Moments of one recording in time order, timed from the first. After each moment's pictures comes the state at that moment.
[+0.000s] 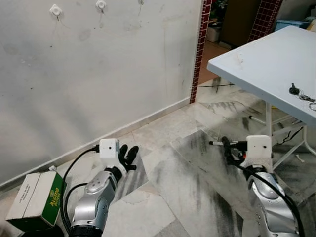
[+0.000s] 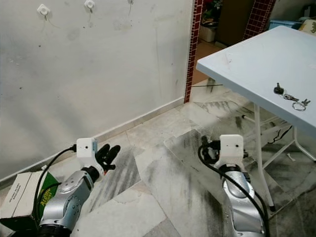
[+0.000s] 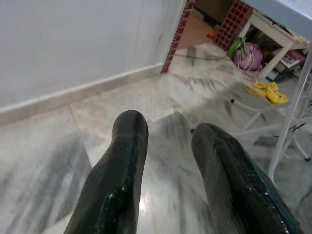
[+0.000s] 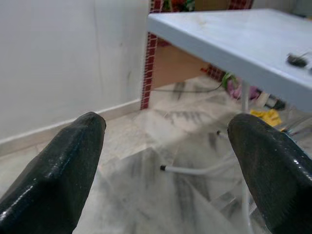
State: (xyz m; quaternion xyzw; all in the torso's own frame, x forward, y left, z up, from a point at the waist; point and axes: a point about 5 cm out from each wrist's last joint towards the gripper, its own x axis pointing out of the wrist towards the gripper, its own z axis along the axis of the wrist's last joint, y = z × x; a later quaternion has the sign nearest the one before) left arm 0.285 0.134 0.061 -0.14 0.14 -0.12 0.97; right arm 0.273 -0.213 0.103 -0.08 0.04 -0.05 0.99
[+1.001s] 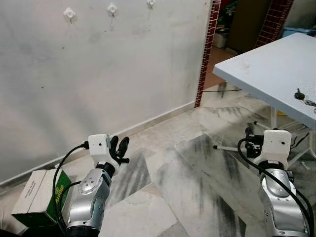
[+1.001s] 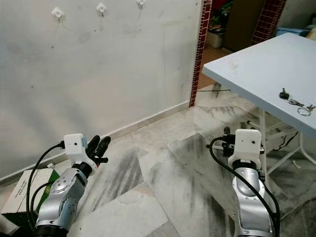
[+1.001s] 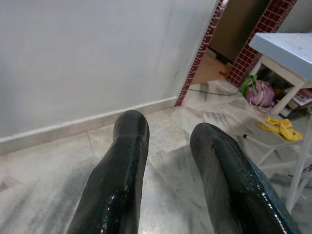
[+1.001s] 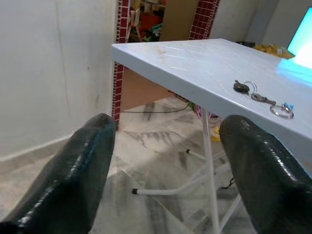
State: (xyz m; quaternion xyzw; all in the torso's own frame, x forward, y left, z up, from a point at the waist) left arm 0.286 0.144 0.070 -0.15 0.10 -0.09 0.98; right arm 0.272 -0.235 0.115 -0.09 0.00 -0.14 0.99
